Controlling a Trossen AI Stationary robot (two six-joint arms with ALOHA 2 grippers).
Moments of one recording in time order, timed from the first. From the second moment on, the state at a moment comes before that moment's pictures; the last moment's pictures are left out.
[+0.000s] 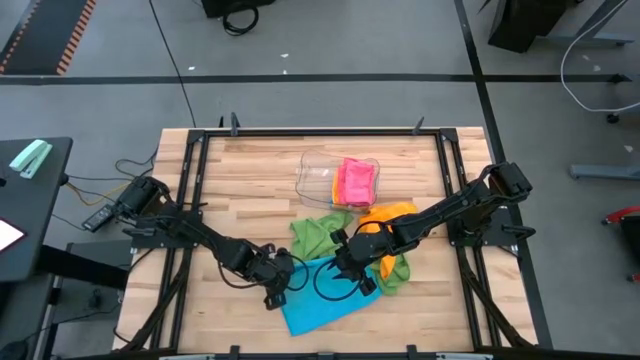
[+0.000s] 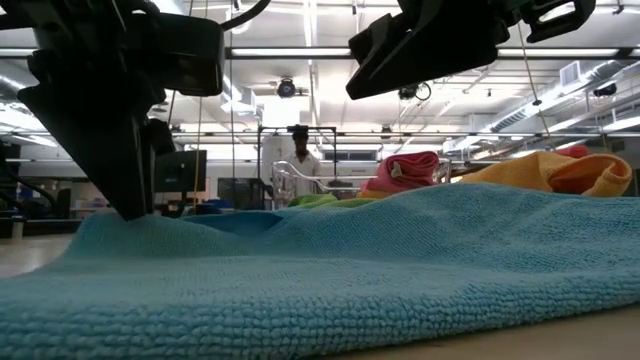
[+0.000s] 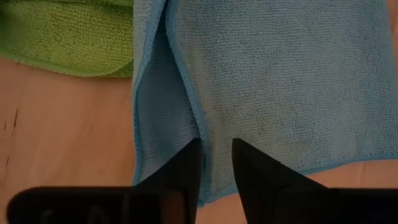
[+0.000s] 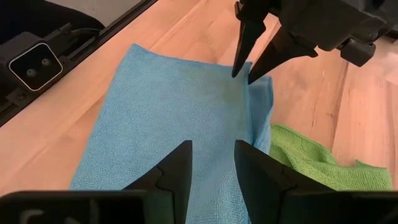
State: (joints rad) left arm -0.50 1.71 0.98 -0.38 -0.12 -0.77; right arm 0.34 1.68 1.01 0.00 -0.04 -0.21
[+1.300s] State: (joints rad) left arm -0.50 1.73 0.97 -0.42 -0.10 -0.75; right arm 0.34 1.68 1.01 0.01 -0.04 -0.21
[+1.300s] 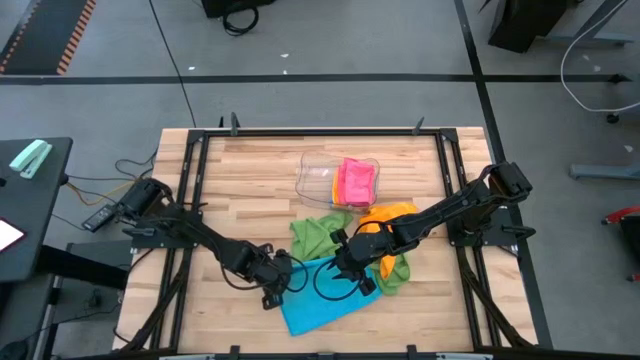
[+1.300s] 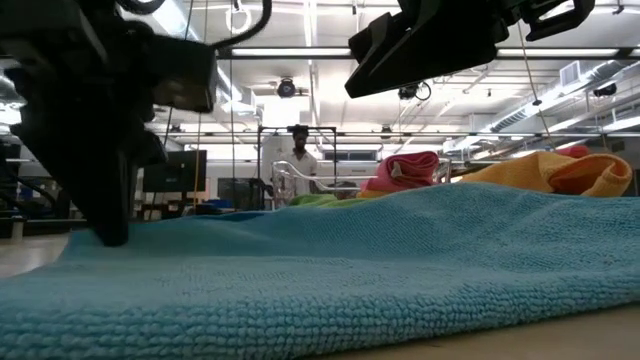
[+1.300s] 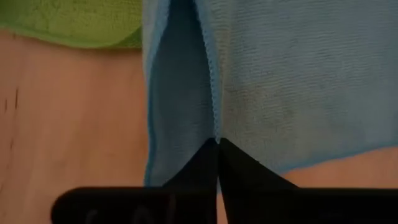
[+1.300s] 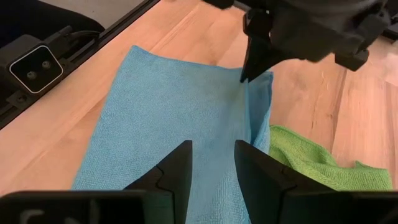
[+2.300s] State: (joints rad) left arm -0.50 1.77 0.97 -0.43 -0.11 -0.74; right arm 0.34 1.68 1.01 0.01 -0.04 -0.21
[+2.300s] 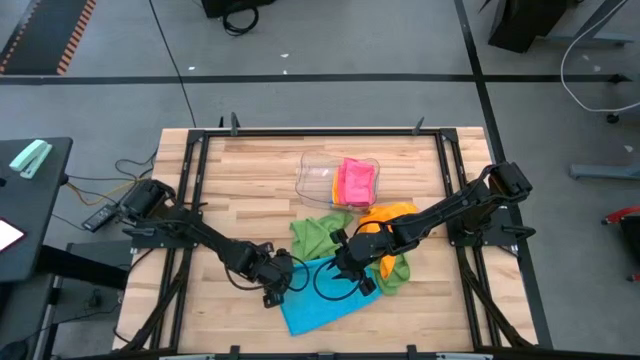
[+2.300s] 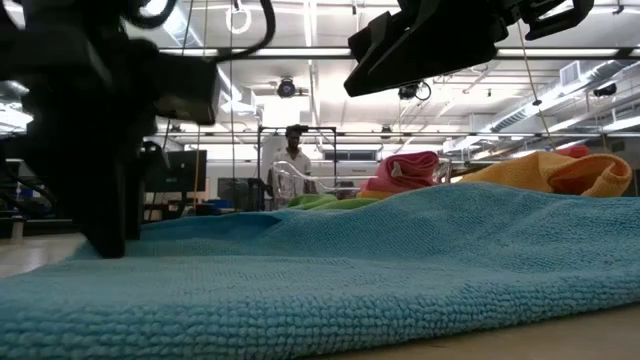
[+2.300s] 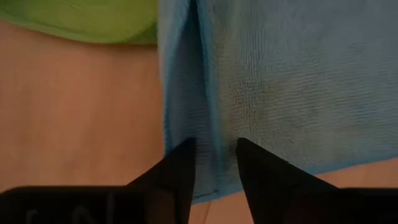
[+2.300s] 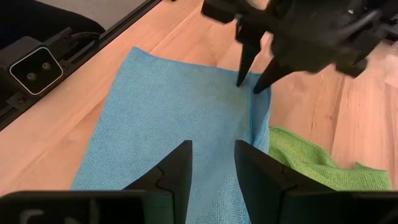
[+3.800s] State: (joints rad) left arm -0.47 1.77 1.14 -0.76 -0.13 -0.70; right arm 0.34 1.68 1.01 0.02 -0.04 -0.21
